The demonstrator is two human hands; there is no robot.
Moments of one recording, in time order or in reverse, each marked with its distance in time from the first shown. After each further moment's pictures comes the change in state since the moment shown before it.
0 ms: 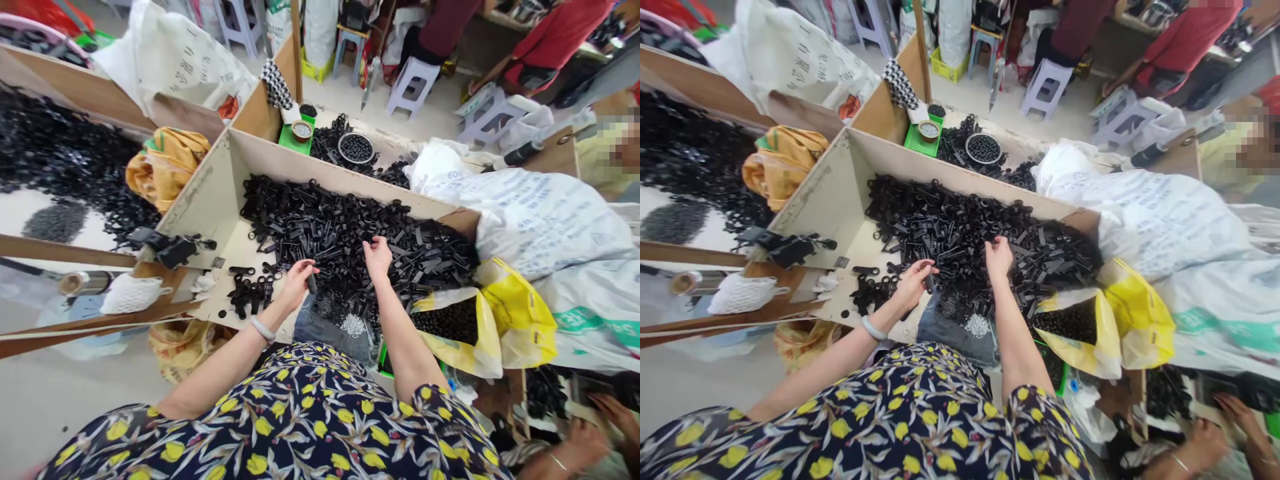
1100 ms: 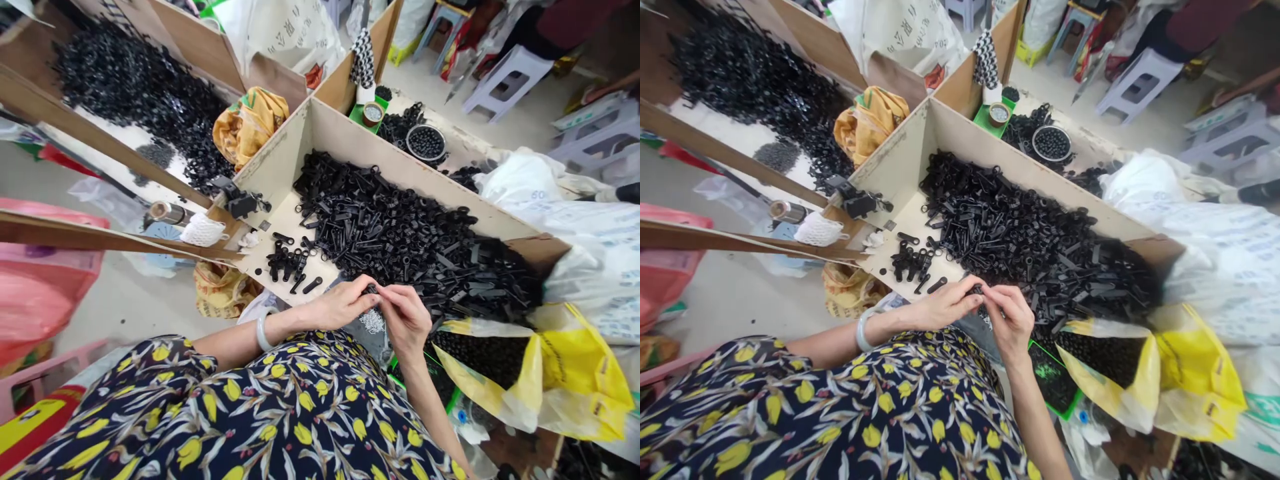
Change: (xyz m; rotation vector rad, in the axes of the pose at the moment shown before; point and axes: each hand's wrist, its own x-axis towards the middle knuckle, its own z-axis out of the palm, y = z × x) left_hand -0.121 0.101 -0.008 0.545 -0.566 0.214; right_hand -0.181 -0.082 -0.072 0.288 -0.311 -0.692
